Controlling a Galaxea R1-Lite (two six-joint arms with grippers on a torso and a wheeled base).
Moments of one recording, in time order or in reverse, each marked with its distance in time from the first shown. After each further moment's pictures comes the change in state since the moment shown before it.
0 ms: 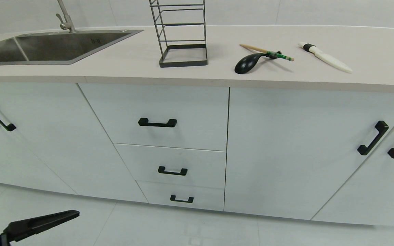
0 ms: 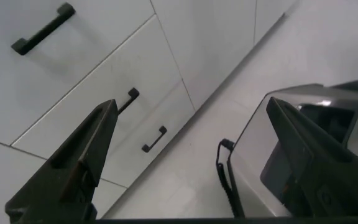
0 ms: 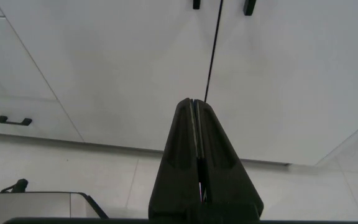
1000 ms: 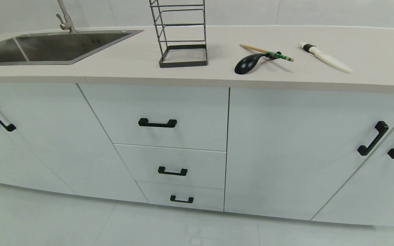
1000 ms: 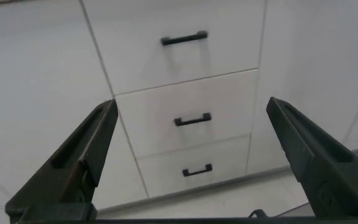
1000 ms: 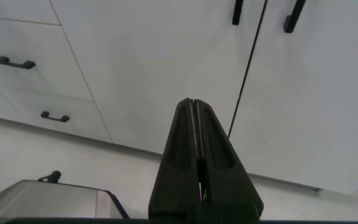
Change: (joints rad) left arm 0.287 -0.724 0.170 -0.009 0.135 -0.485; right arm 0.000 -0.002 0.000 -0.046 0.138 0.090
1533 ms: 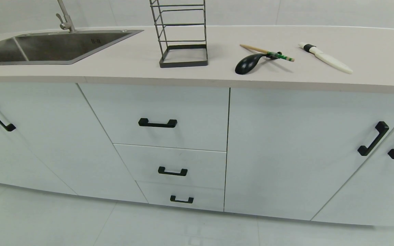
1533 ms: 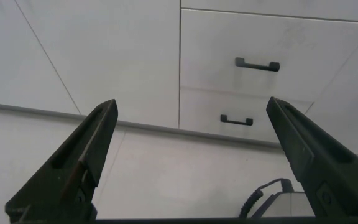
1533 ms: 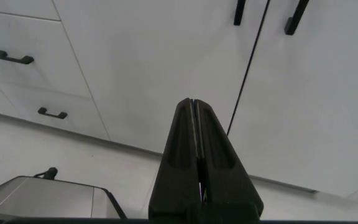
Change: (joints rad) left arm 0.012 -0.036 0.077 0.236 0.375 -0.069; right arm -0.001 0.000 0.000 0.004 0.026 -0.097
